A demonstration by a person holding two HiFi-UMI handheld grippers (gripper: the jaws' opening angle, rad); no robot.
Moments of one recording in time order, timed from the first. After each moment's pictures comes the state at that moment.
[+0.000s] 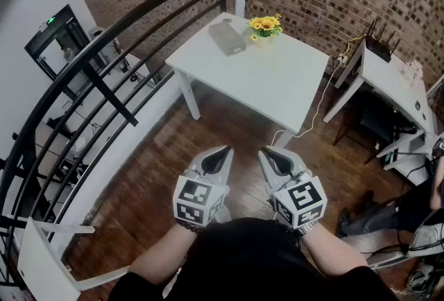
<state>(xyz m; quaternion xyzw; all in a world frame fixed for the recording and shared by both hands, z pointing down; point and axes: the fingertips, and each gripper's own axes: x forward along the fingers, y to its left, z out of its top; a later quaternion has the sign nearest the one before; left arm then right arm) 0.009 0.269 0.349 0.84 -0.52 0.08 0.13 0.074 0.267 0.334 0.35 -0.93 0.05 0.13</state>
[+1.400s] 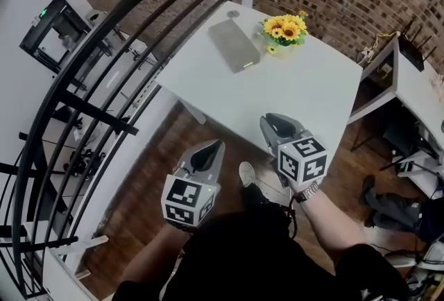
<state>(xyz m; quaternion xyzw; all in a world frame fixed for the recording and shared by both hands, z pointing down) -0.085 0.005 0.393 0.82 -0.53 0.14 0.17 -0.003 -0.082 0.418 0.35 -0.90 0.20 0.15</state>
